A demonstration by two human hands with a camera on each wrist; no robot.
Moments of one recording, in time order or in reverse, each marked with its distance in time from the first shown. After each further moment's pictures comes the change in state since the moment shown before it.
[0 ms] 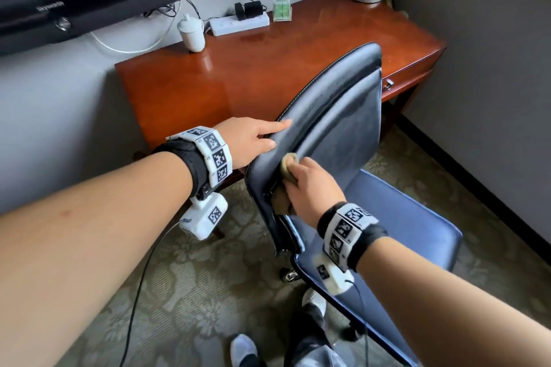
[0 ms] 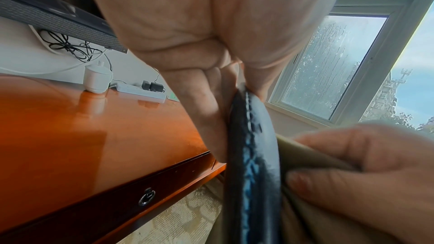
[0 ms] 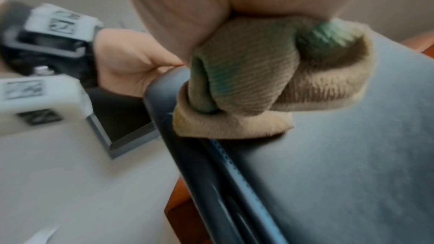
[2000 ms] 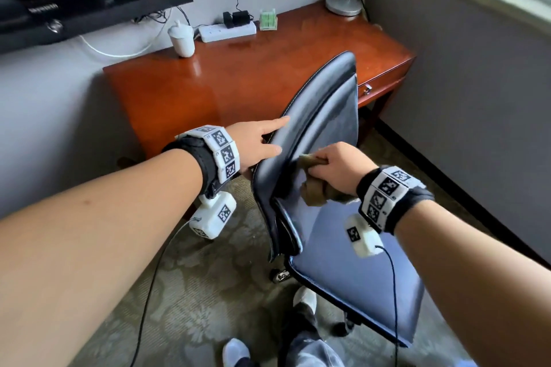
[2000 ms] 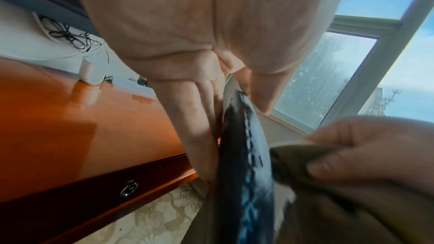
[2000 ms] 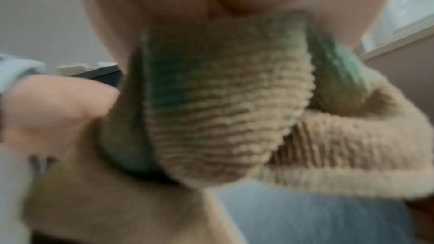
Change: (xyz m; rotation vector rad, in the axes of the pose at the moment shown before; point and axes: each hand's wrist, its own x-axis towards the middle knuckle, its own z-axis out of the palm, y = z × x) left_hand -0.020 0.012 0.012 -0.152 -0.079 0.011; right_hand -0.017 -0.005 -0.082 -0.064 -0.199 0.243
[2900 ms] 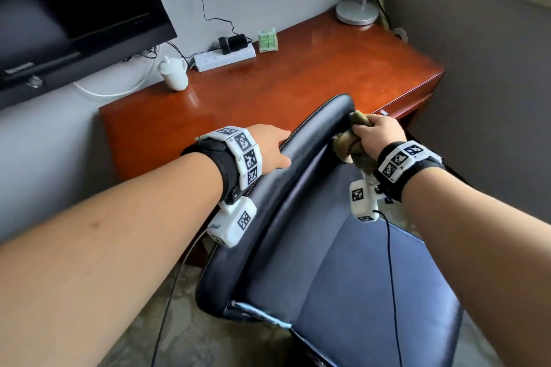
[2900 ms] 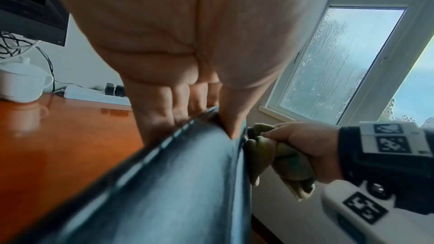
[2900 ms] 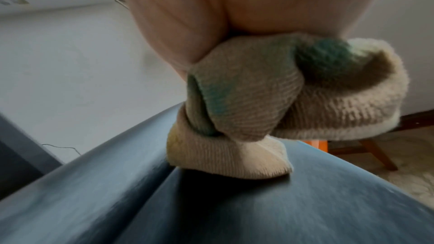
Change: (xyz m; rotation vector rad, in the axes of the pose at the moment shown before) left_hand 0.172 0.085 -0.047 0.325 -0.048 -0.175; right_hand 0.212 0.132 -0.111 0.432 0.403 0.255
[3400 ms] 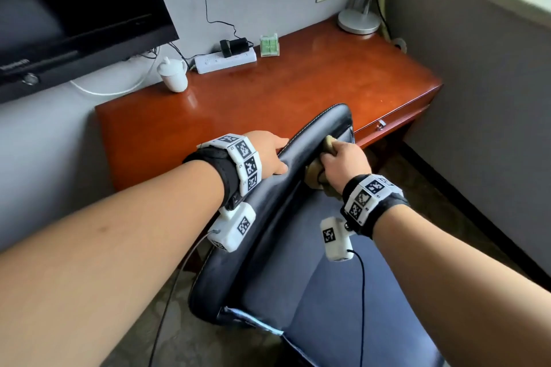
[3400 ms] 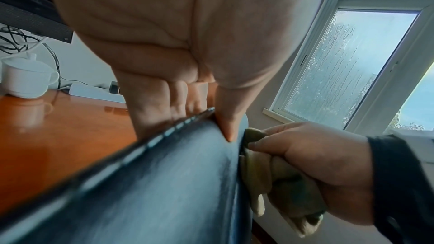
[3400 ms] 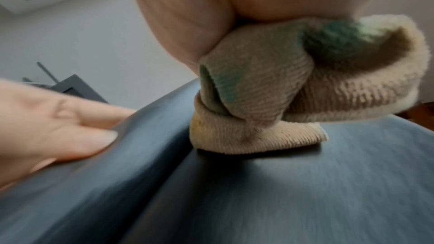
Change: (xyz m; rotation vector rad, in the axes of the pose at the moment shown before) left_hand 0.019 -0.013 -0.002 0.007 -0.026 -0.036; right_hand -0.040 -0.027 0.046 -0.132 -0.124 -0.073
